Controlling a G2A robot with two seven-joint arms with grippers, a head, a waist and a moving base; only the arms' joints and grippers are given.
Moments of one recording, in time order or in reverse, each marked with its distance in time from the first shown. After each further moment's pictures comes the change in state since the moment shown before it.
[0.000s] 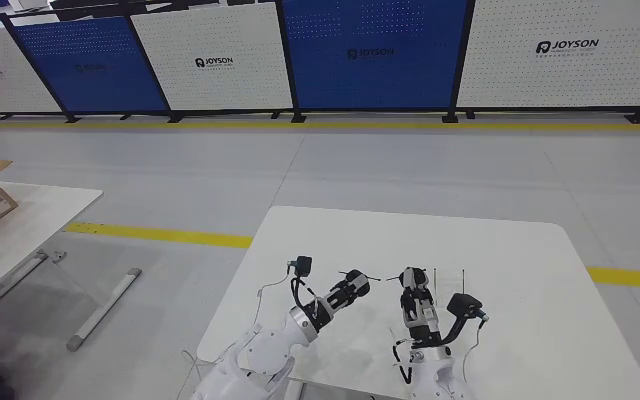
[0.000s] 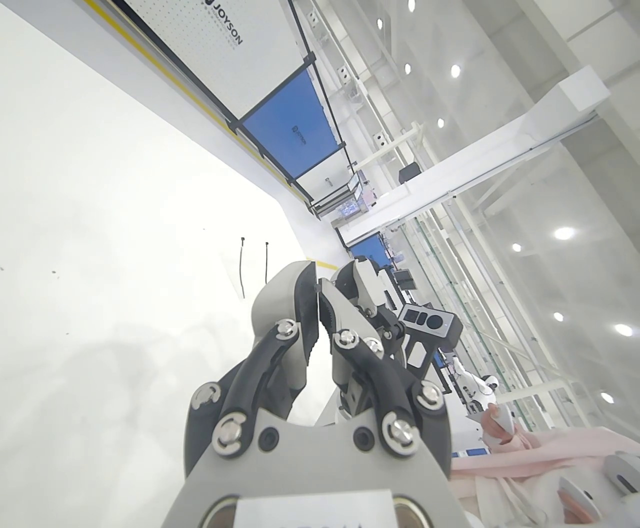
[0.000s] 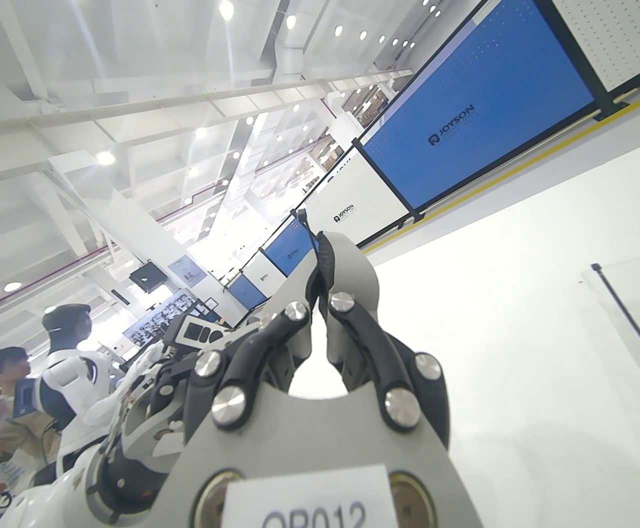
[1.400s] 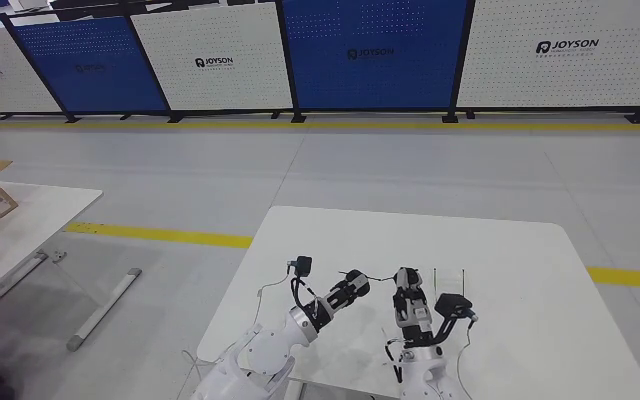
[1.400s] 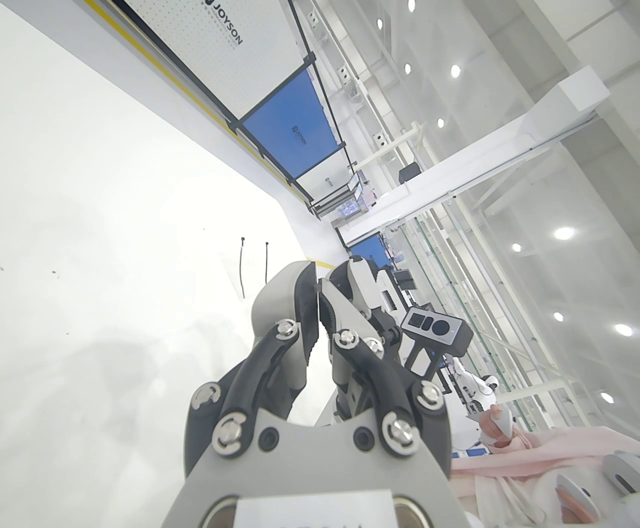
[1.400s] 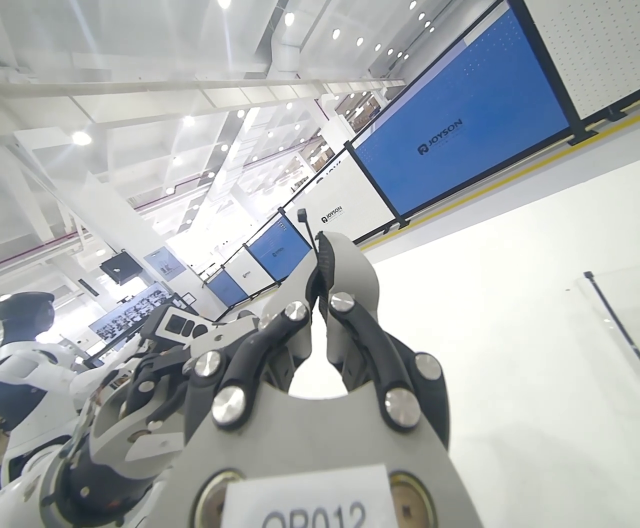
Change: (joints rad) left arm 0.000 0.000 0.000 0.000 0.000 0.000 0.000; right arm 0.019 -0.016 -0.036 0.030 -0.088 0.069 -0.041
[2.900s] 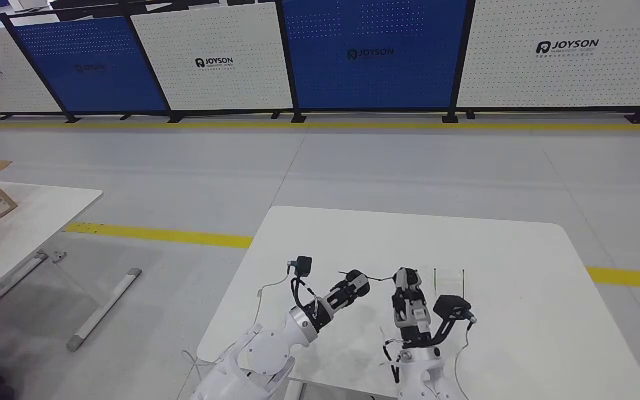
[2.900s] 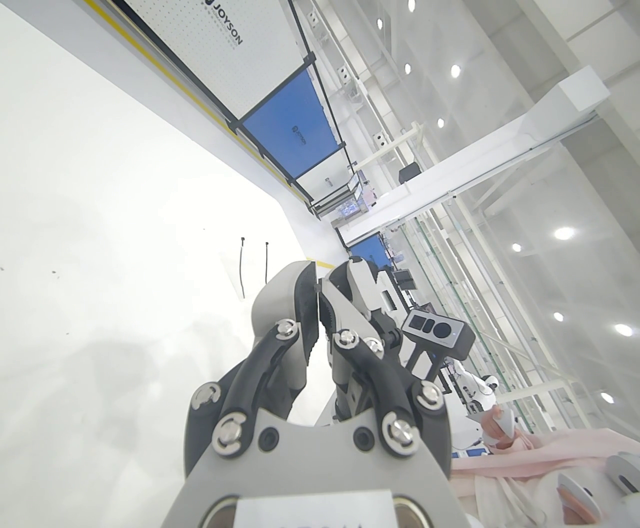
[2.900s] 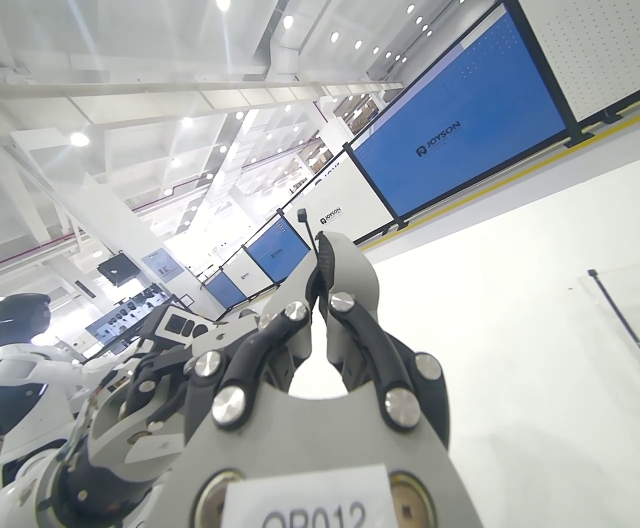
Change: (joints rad) left arm 0.000 0.000 0.000 0.000 0.000 0.000 0.000; right arm -0.012 -0.012 0.000 -0.003 -0.007 0.006 -0.032
